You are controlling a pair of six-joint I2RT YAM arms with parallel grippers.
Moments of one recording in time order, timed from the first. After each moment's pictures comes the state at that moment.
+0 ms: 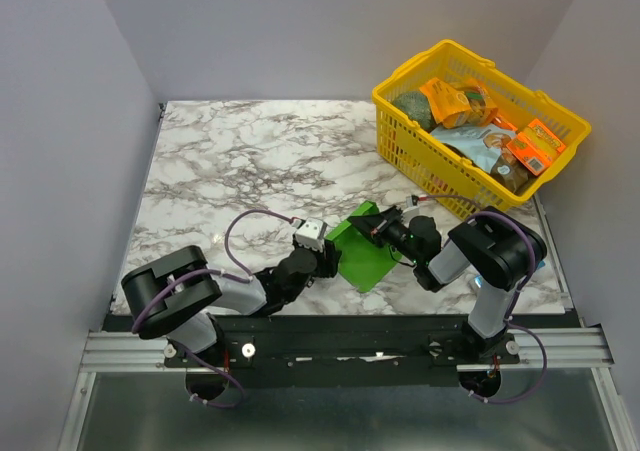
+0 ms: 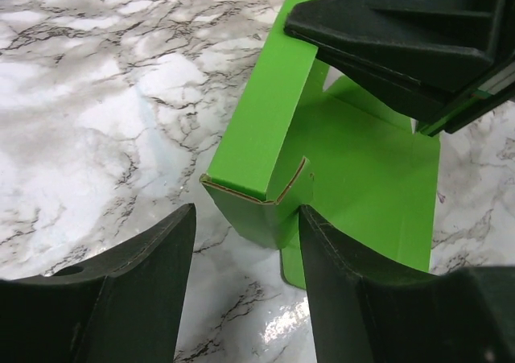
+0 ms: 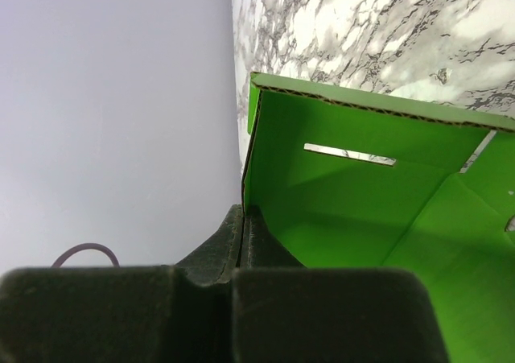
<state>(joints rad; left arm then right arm) -1.05 1.51 0.33 0.82 -0.46 -0.47 0.58 1.82 0.33 1.35 -0.17 1.39</state>
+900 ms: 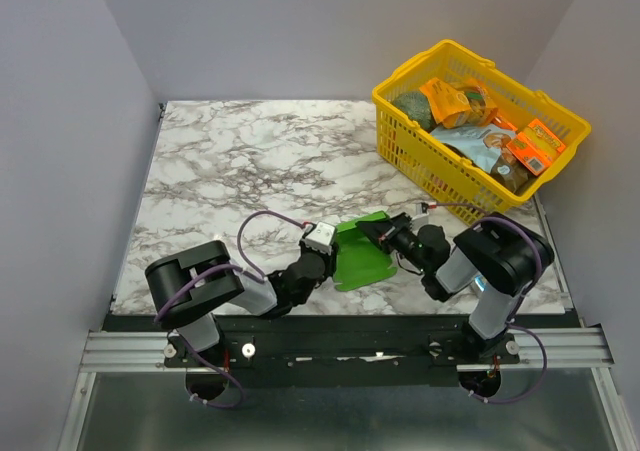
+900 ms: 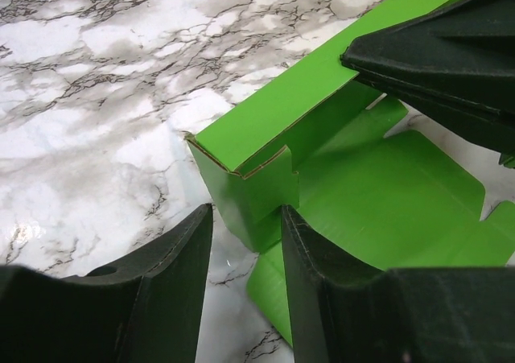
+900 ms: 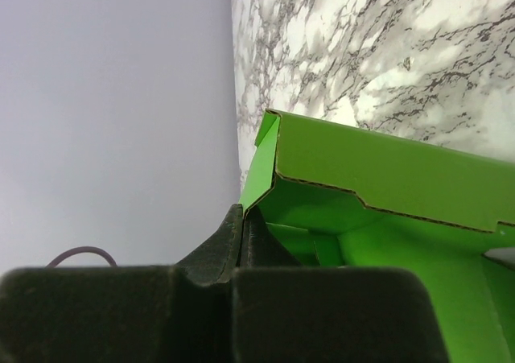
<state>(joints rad) -1.10 1.64 0.37 0.96 -0.63 -0.30 0.57 1.79 0.24 1.42 -0.13 1.39</state>
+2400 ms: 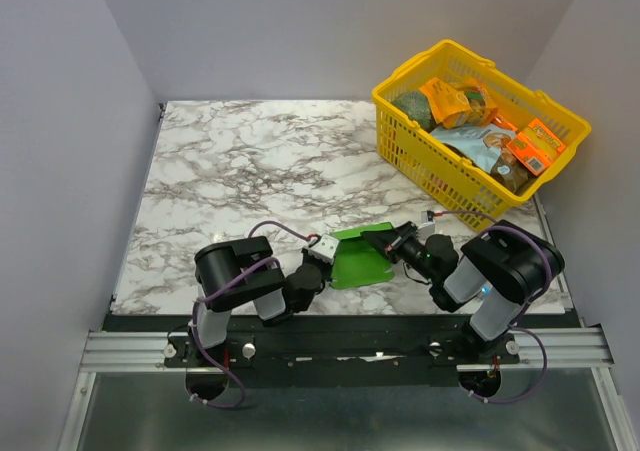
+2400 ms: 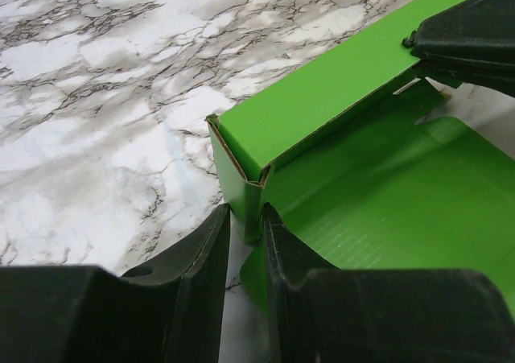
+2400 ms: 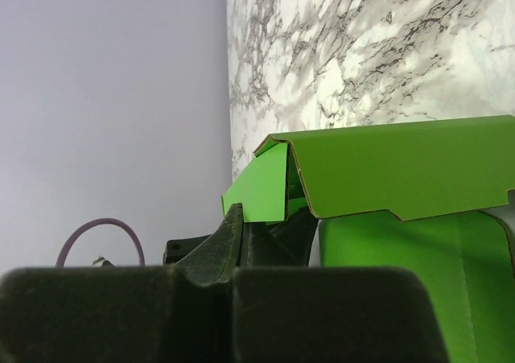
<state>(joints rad) -1.12 1.91 0.32 1.38 -0.66 -0.13 0.57 1.70 0.12 1.44 -0.15 1.36</state>
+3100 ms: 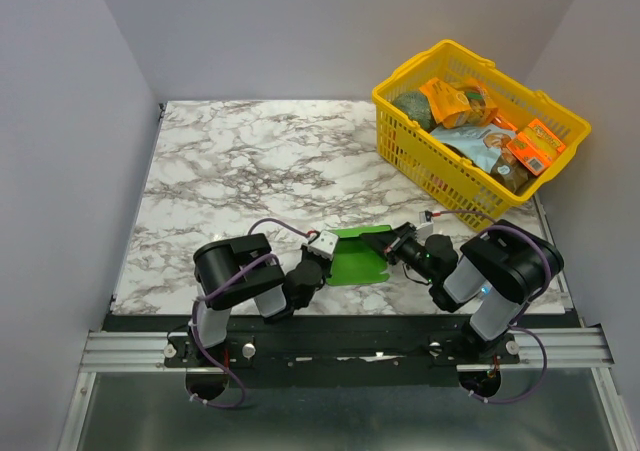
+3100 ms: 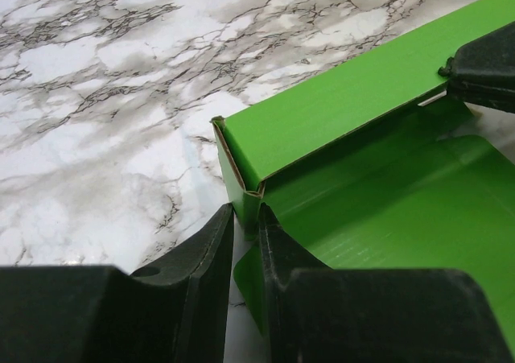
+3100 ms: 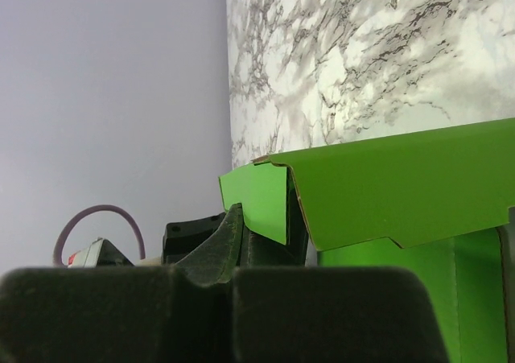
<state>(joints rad) -1.10 1.92 0.35 1.37 -0.67 -0.11 0.57 1.71 0.12 1.44 -0.17 1.36</state>
